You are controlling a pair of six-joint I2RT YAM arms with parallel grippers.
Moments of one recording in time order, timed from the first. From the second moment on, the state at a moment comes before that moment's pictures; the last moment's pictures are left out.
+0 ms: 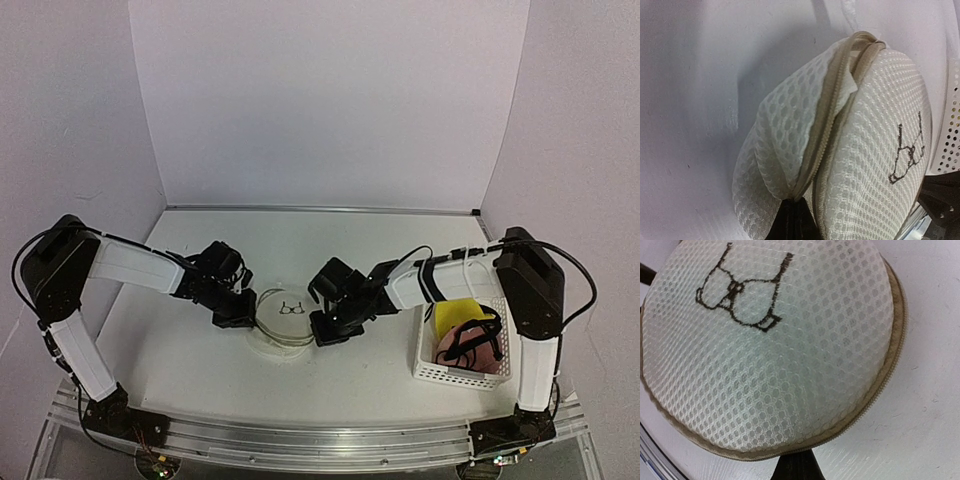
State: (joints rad) left arm -0.65 1.72 0.88 -0.22 0.29 -0.66; right arm 1.02 1.99 1.29 -0.39 -0.05 0.60
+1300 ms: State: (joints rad) left arm -0.71 1.60 0.85 -0.06 0.25 -0.91; right arm 0.91 1.68 1.18 -0.53 0.14 0.54
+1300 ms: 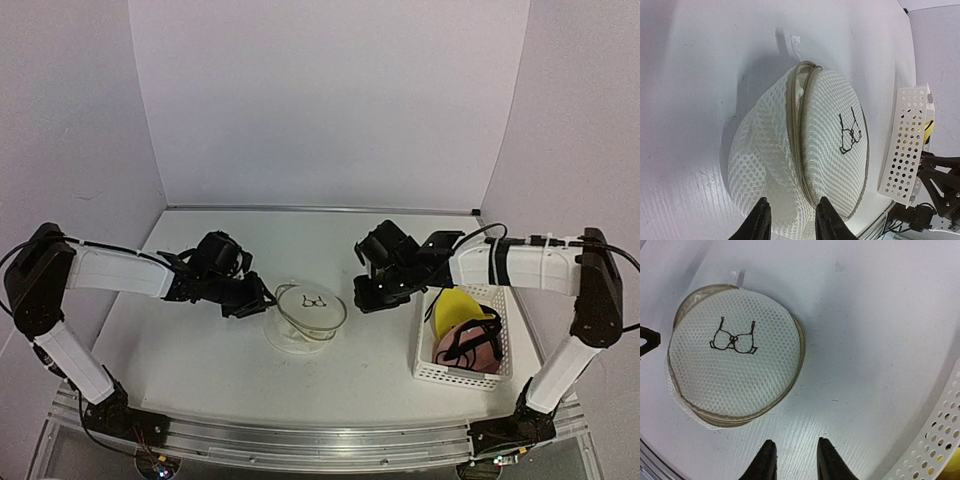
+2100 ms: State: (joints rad) left arm -0.70 1.25 0.97 -0.39 -0.05 -0.65; right arm 0.82 1.48 0.95 -0.71 0.37 0.77
